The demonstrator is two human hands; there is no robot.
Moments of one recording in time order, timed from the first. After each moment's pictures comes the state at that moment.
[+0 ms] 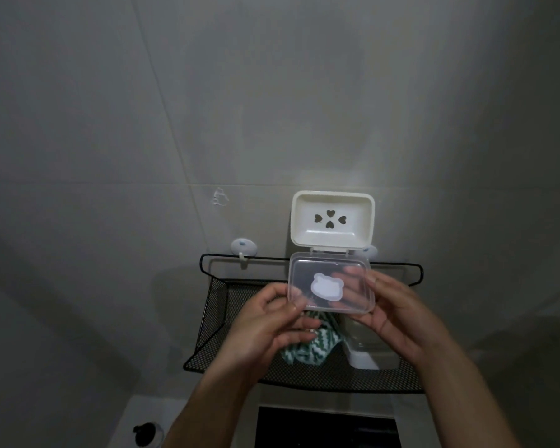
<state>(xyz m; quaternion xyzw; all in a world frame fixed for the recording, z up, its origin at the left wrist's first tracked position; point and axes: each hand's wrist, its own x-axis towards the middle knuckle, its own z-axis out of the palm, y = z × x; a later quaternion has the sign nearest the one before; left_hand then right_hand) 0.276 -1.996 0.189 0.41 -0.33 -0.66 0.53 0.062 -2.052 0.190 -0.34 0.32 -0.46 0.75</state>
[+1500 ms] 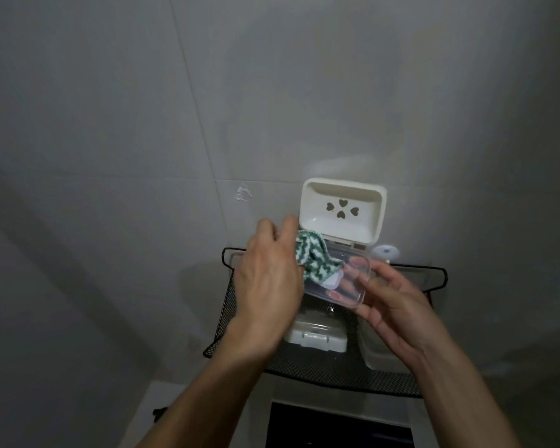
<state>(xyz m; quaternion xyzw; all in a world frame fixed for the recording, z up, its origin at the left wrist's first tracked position) 0.270 -2.008 0.253 0.71 -0.64 0.04 0.29 0.094 -2.042 0.205 -0.32 0.30 -0.49 0.75</state>
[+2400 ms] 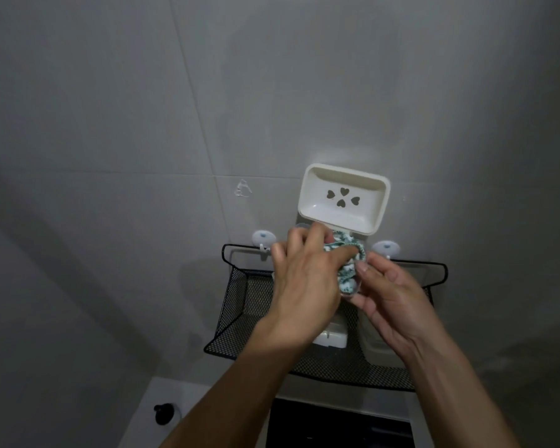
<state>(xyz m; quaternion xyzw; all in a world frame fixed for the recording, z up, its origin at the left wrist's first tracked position) 0.241 -2.011 0.251 0.63 -0.74 0.05 0.23 0.105 -2.042 0.209 -0.34 0.27 -0.50 0.75</state>
